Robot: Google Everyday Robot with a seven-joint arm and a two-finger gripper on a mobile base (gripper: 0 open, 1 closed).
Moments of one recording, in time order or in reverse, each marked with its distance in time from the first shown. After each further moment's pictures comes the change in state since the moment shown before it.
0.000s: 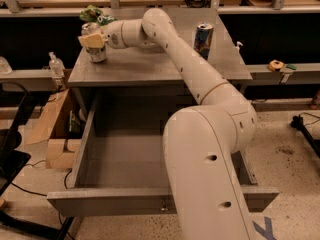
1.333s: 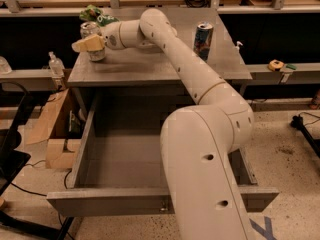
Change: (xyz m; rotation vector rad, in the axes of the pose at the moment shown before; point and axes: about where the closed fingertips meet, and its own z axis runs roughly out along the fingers) arm -0.002 0.003 0.004 -0.007 0.002 0.002
